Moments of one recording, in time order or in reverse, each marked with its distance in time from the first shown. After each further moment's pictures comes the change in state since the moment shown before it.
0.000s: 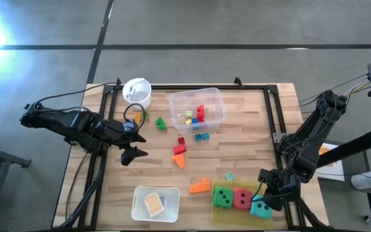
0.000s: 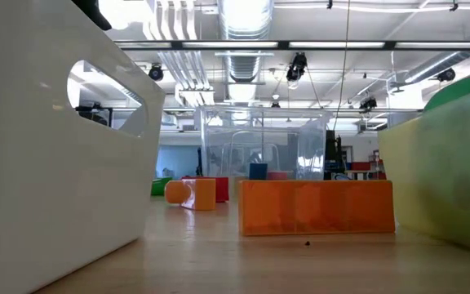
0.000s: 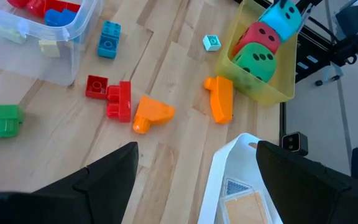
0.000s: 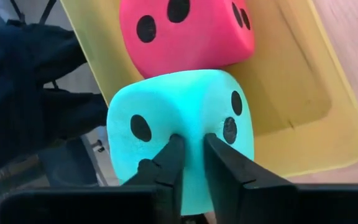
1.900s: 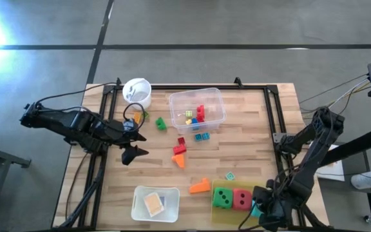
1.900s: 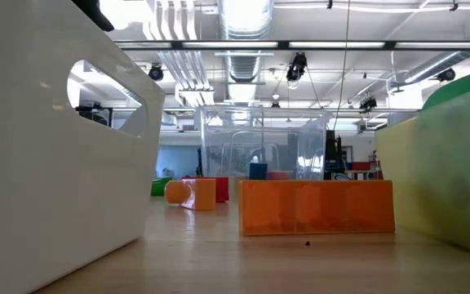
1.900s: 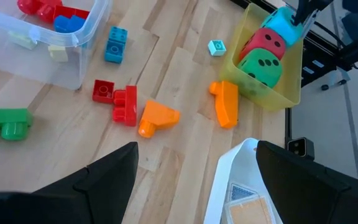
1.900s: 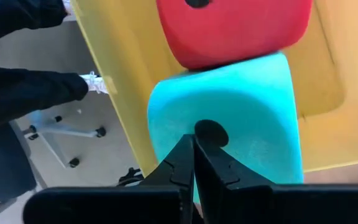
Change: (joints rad) left arm 0.000 0.000 0.000 0.003 -0.029 0.001; right arm 0.001 0.387 0.387 -0.254 -0.061 -0.121
